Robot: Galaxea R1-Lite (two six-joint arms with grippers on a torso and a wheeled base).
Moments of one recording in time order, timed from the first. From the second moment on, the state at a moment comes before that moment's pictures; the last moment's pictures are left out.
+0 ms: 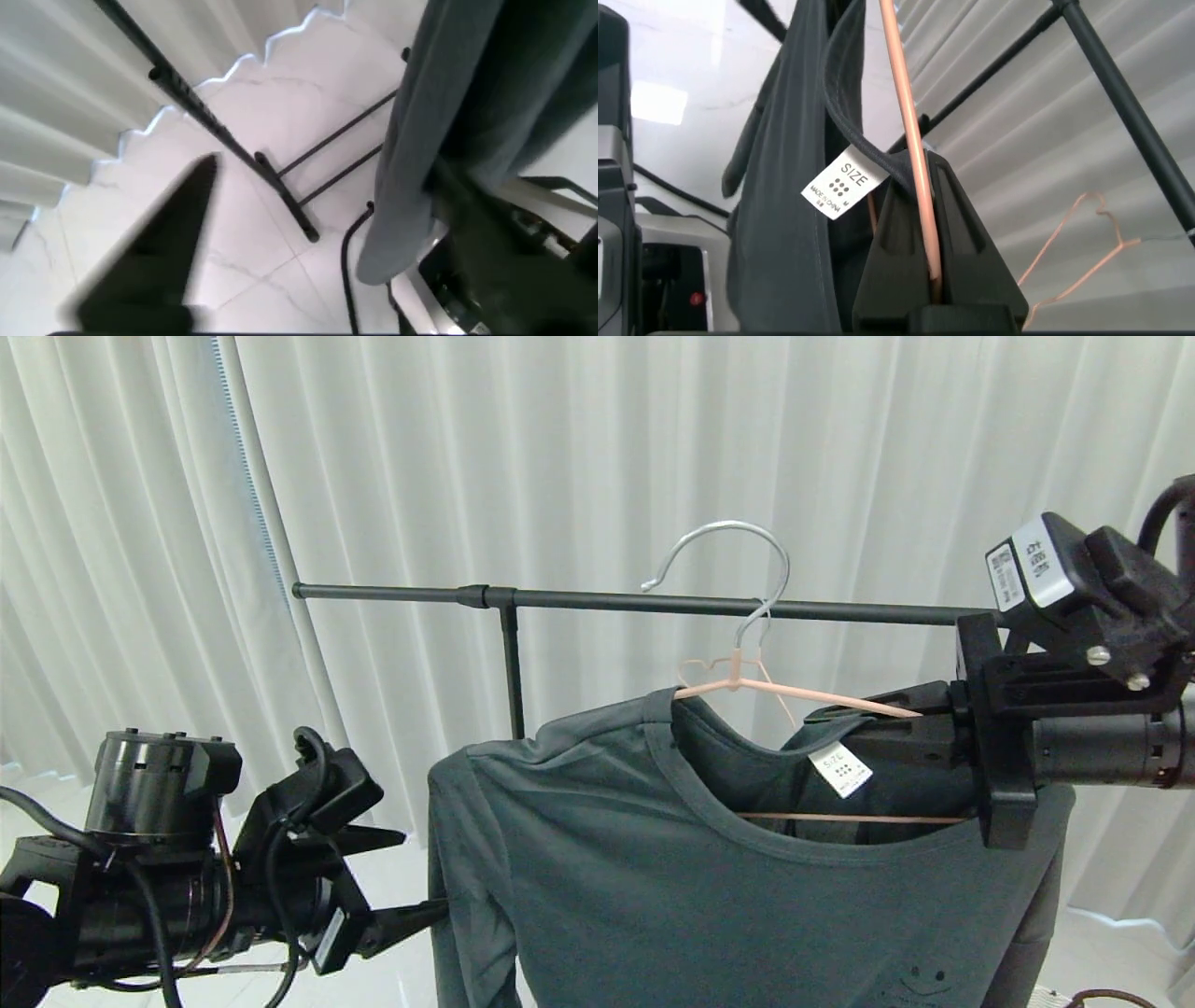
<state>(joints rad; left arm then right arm) -0.13 1.49 -0.50 -0.27 -0.51 0.52 0.66 1.39 -1.09 0.06 0.50 -0.56</state>
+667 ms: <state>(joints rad) -0.05 1.49 -0.49 -0.28 -0.64 0.53 0.67 1.39 -1.09 0.06 0.50 -0.55</state>
